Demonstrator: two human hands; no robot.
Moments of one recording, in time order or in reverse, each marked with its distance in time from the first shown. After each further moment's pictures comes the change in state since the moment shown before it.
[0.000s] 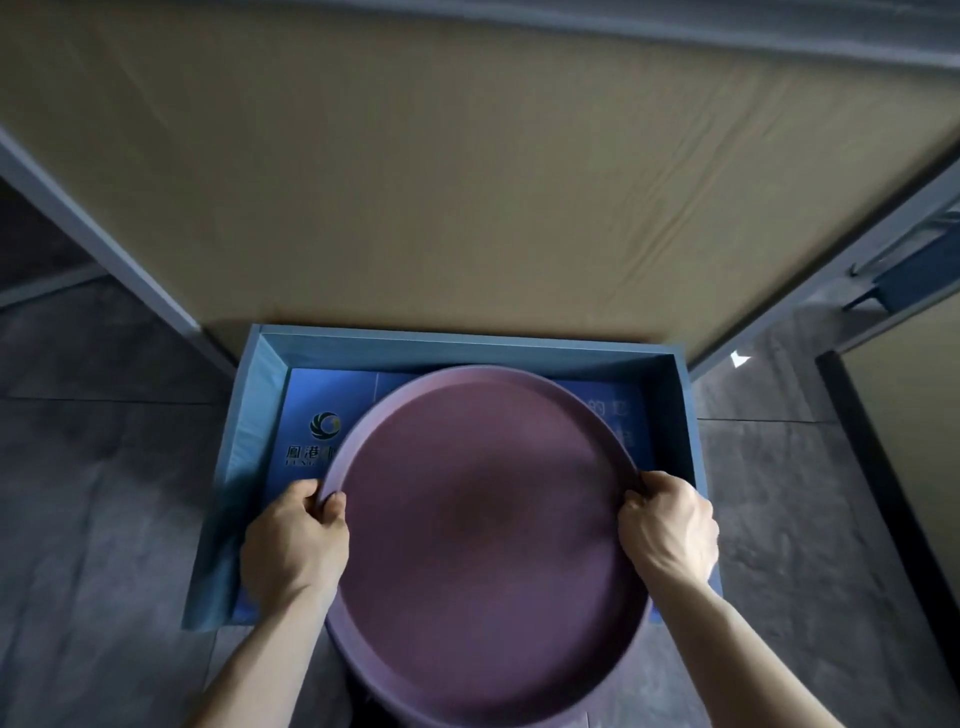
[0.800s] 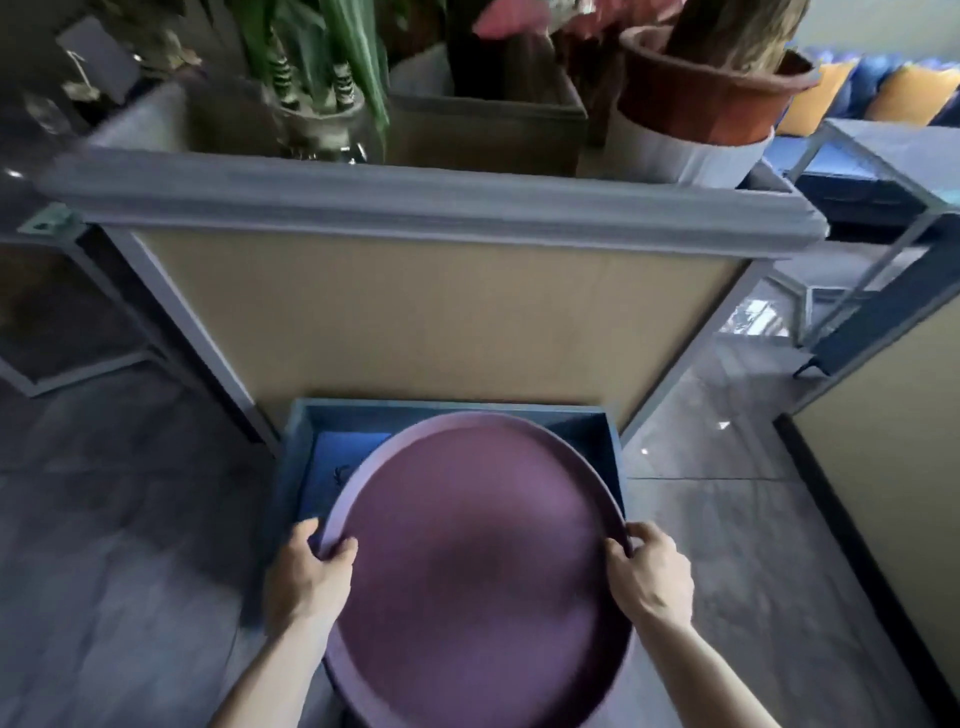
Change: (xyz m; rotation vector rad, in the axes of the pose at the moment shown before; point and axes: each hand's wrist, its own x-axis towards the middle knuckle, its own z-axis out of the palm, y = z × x) left_hand -0.063 0.022 -0.087 -0.261 -0.092 -0.083; right_hand -0.064 0.018 -0.098 0.233 -0.099 0.013
